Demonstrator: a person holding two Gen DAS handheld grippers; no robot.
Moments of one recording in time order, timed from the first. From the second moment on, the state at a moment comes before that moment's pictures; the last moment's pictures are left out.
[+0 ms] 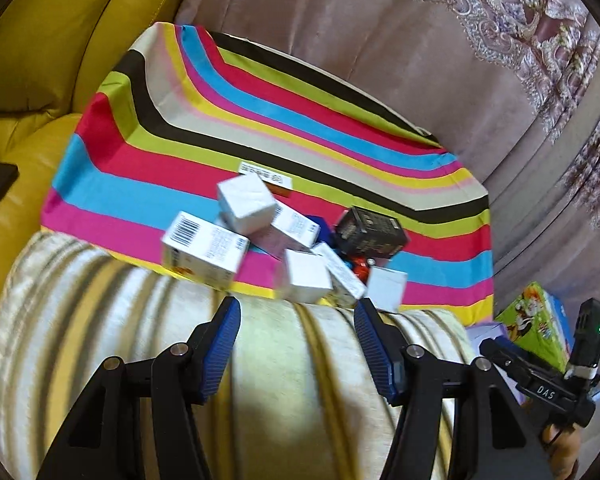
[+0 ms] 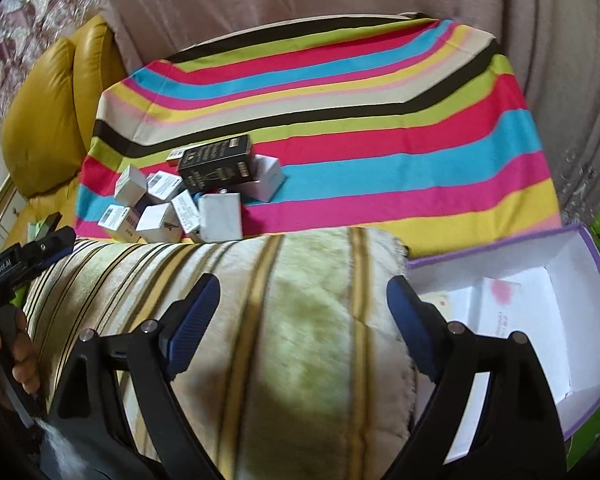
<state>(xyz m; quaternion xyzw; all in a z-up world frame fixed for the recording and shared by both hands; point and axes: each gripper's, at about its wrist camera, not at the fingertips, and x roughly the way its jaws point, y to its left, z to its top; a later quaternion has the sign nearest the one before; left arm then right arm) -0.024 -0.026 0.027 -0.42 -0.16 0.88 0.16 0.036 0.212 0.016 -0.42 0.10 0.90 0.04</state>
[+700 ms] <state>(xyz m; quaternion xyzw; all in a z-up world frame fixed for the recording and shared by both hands) -0.101 -0.019 0.021 -0.44 0.05 0.87 0.19 -0.040 0.167 0.017 -0.43 0.07 0.90 0.01</state>
